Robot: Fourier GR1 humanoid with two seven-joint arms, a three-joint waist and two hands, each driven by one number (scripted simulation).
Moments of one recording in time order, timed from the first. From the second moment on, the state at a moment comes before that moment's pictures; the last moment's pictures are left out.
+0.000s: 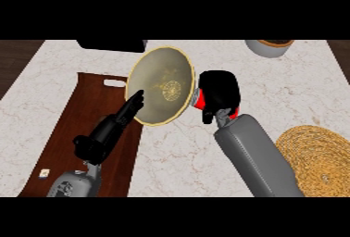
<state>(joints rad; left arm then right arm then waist) -0.15 0.08 -0.18 -1.56 -0.01 -0.20 0.08 -0.67 -0.02 0.31 -1.24 1.16 0.24 0.63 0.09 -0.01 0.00</state>
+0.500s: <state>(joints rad) -0.19 0.06 -0.19 -1.54 -0.02 -0.20 0.08 -0.91 -0.01 0.53 -1.34 1.10 -0.06 1.10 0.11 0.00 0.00</state>
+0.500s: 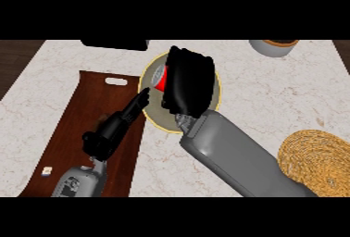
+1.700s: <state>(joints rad) -0.14 0.08 -0.14 -1.58 -0.01 -0.19 0.09 -0.95 -0.01 0.41 -0.94 0.99 -0.18 1.08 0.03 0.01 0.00</state>
